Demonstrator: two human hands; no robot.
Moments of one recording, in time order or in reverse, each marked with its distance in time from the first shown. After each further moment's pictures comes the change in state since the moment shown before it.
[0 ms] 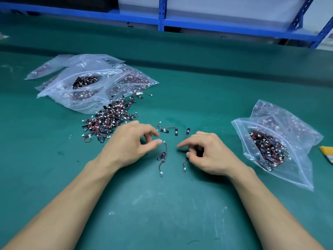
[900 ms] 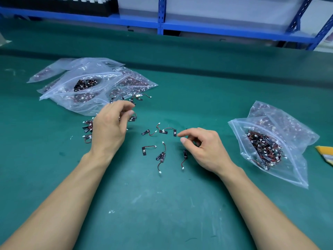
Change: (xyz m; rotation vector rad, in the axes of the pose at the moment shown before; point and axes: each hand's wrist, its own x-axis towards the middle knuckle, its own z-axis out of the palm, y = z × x) left_hand 0.013 -0.029 -0.012 0.093 0.480 -0.109; right_hand 0.005 -0.004 0.012 0.120 0.315 0.065
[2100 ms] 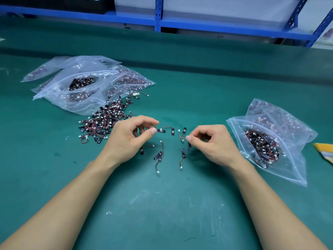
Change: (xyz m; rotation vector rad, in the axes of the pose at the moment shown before) left_hand -0.018 0.034 0.009 -0.466 -0.349 -0.080; right_hand 0.003 0.008 -0.023 0.126 -0.070 0.114
